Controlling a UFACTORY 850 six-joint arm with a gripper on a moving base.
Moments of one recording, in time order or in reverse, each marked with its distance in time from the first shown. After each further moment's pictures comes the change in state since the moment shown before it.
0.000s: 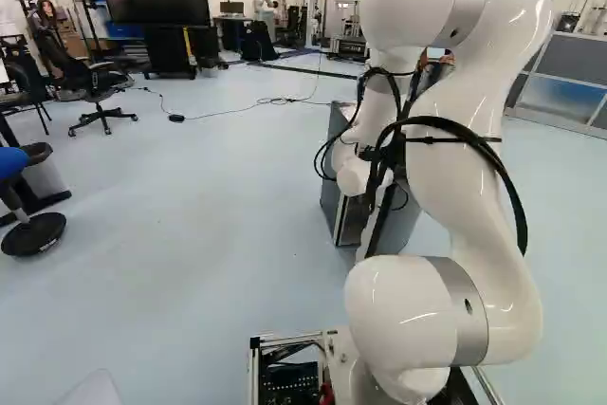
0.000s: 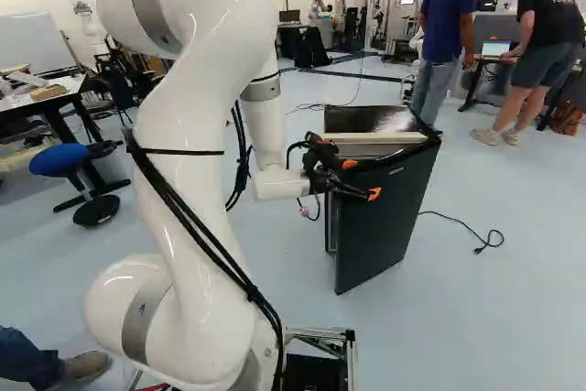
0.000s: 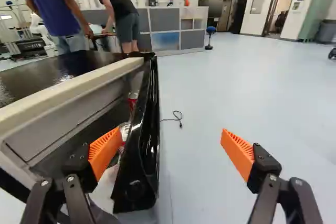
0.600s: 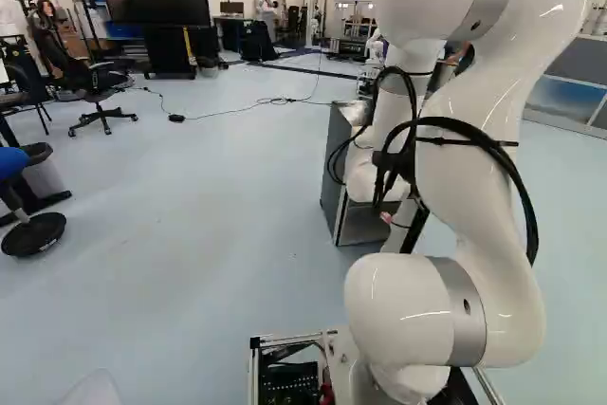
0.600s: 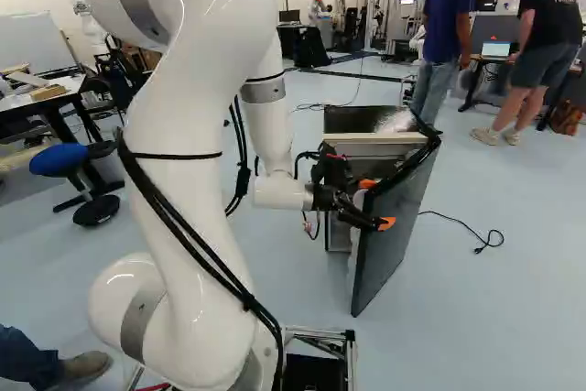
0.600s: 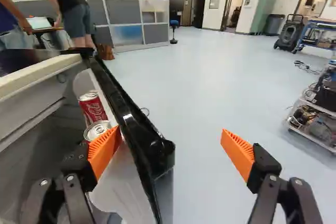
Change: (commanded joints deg) arm -3.9 3.5 5.7 9.6 -0.9 0.0
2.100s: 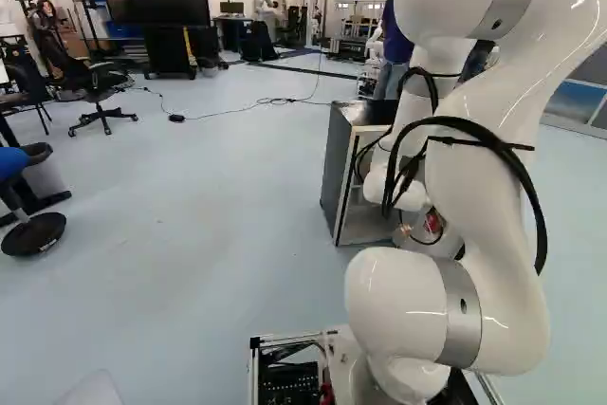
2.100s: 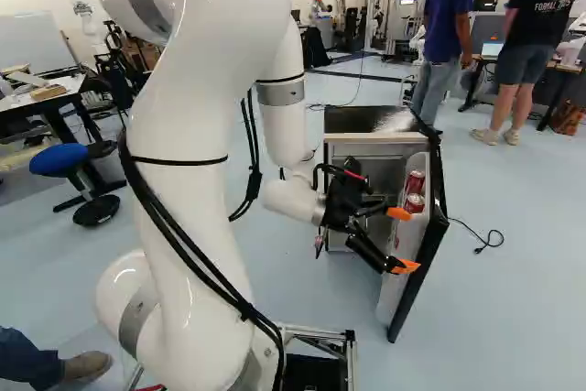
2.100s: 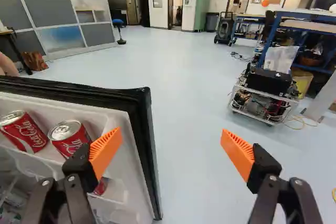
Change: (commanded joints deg) arm -7.5 0.4 0.5 9.9 0.0 0.0
